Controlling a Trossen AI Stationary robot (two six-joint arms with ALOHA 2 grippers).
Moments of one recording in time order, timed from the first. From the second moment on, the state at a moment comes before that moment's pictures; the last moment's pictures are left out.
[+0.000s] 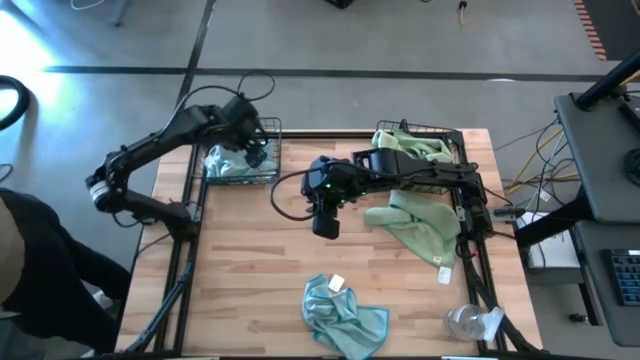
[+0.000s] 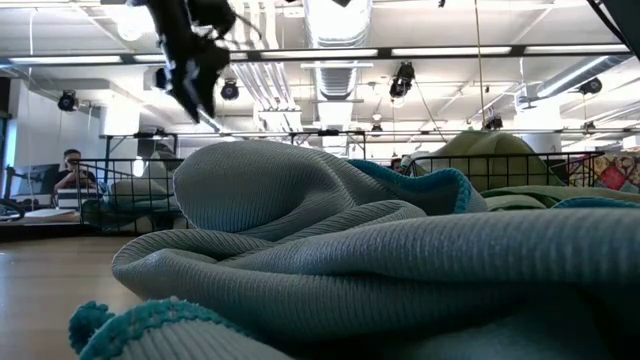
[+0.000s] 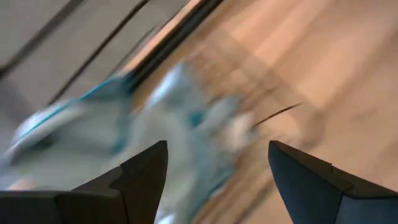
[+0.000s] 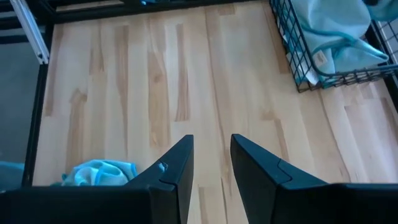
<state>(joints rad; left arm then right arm) 0.63 1.34 1.32 -1.08 -0.16 -0.09 0.04 2.03 2.36 -1.19 0.00 0.14</state>
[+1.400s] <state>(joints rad) -0.15 1.44 0.76 -0.09 0.20 -0.61 0.18 1.95 2.35 -1.57 0.07 0.41</state>
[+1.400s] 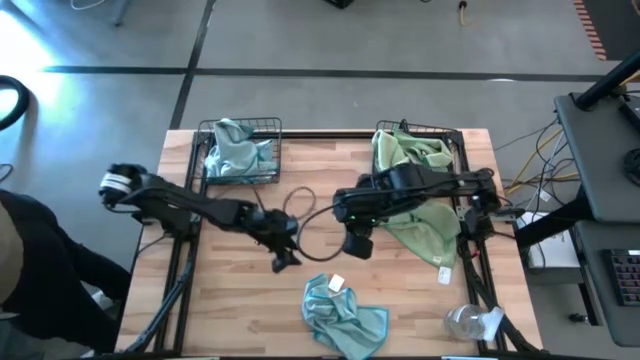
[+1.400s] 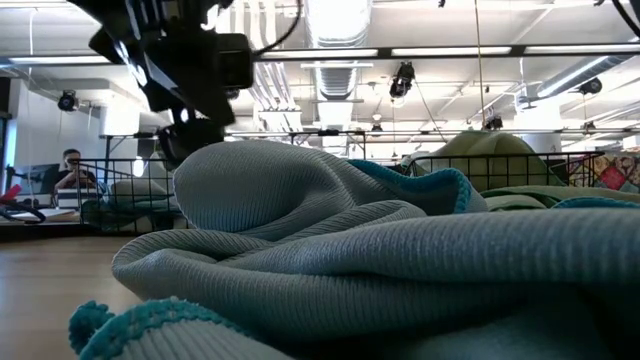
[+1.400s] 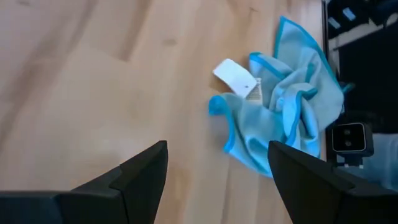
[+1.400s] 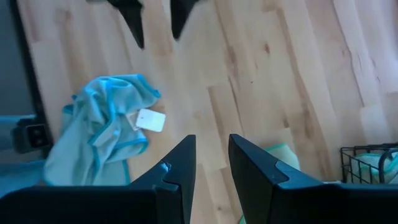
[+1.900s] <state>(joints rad) -0.32 1.85 1.11 -0.14 0.36 -0.64 0.26 1.82 2.35 -1.57 0.07 0.46</state>
